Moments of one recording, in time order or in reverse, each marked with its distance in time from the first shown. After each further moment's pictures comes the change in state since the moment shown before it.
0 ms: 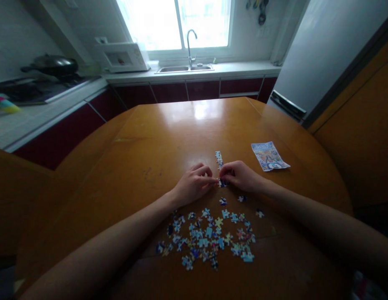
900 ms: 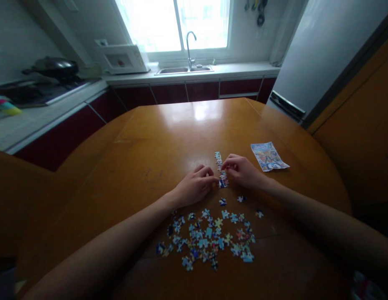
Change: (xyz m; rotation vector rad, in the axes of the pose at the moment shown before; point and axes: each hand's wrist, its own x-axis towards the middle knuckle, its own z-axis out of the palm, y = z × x) left_hand 0.001 0.004 -0.002 -0.008 -0.151 -0.039; right_hand 0.002 0.002 -0.007 -0.089 0.182 -0.059
